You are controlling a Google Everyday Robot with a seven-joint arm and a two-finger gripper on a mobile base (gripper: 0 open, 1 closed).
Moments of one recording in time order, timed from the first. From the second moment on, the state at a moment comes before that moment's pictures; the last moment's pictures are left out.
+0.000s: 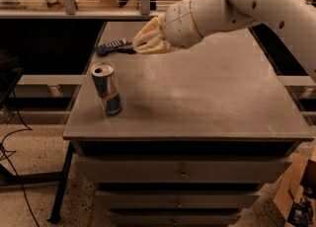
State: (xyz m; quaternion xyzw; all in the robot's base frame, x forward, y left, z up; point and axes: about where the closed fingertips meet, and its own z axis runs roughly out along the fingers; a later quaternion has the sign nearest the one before) arm 0.601 0.030 0.947 -0.76 0.42 0.12 0.48
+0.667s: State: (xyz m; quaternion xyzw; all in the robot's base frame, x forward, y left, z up) arm 0.593 0.039 0.942 -0.77 0.39 0.19 0.46
